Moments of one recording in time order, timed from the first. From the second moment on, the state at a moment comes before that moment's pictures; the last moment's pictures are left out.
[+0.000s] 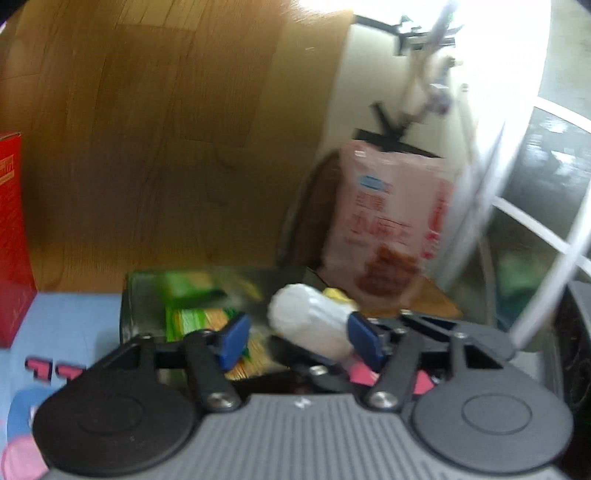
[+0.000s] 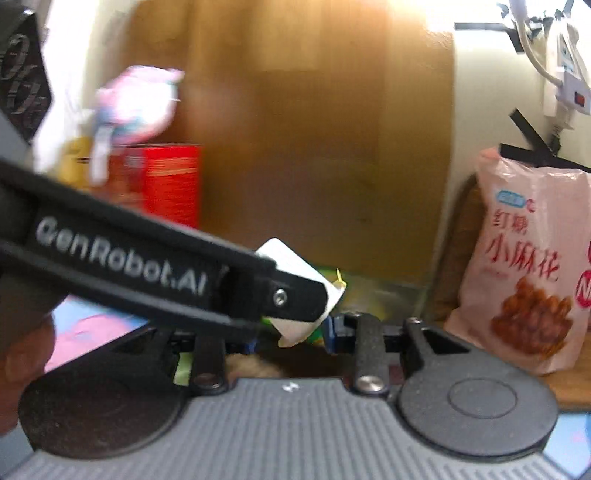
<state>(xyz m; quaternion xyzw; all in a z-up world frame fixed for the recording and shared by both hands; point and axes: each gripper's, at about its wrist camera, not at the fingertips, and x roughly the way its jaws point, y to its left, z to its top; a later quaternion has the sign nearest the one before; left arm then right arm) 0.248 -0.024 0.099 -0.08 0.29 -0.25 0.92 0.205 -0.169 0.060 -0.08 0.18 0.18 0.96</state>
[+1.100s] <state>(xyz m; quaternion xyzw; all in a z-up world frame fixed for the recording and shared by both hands) 0.063 0.017 0.010 0.00 0.29 -0.07 0.96 0.025 -0.202 -0.008 0.06 0.22 0.19 0.95</state>
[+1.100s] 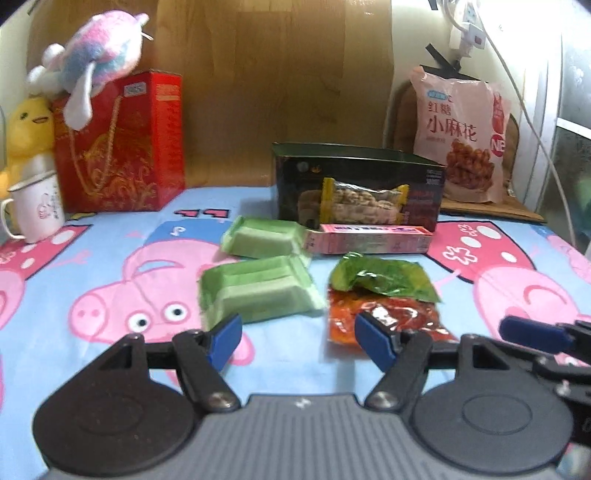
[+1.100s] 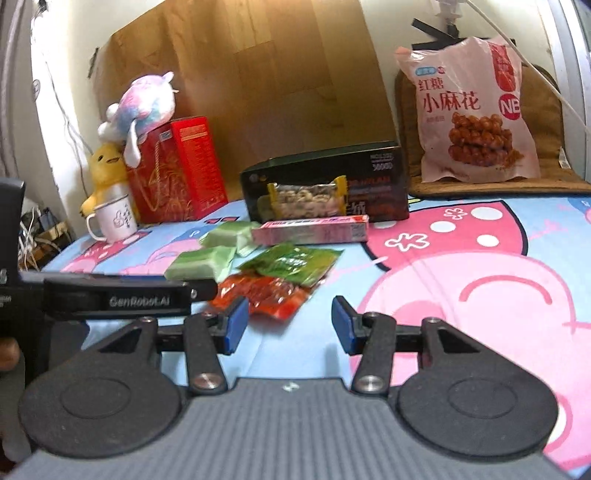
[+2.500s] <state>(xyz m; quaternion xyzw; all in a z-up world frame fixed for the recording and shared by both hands) 0.059 0.031 0.003 -0.12 0.37 -0.24 0.89 0.035 -0.253 -0.003 0.14 0.28 0.24 0.92</state>
